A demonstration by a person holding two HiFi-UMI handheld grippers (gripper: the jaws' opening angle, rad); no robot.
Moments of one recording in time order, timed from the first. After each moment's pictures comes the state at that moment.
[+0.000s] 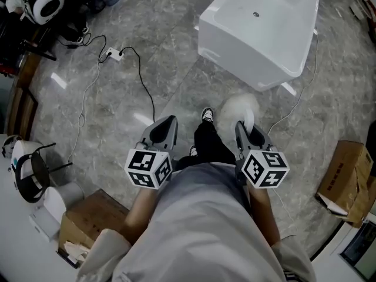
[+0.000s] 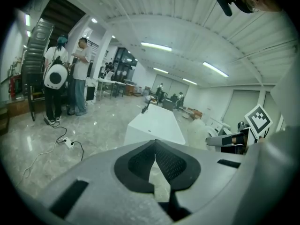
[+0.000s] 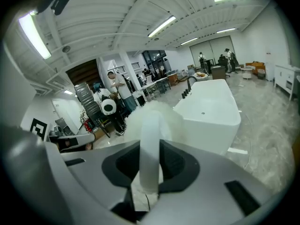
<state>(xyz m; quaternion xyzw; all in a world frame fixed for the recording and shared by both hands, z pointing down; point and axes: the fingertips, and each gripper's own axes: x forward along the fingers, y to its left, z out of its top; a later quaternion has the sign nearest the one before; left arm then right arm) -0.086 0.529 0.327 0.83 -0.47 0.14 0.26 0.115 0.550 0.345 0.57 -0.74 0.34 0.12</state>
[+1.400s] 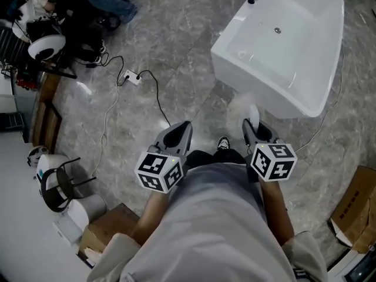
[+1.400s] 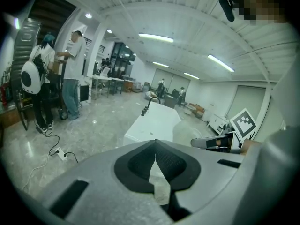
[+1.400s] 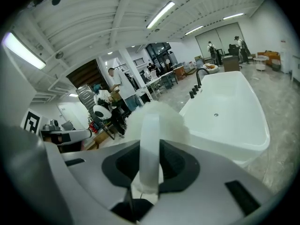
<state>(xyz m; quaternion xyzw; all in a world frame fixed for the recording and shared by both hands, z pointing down) -0.009 0.291 0.329 0.83 -0.46 0.17 0.27 0.165 0.286 0.383 0.51 -0.77 0.37 0.12</state>
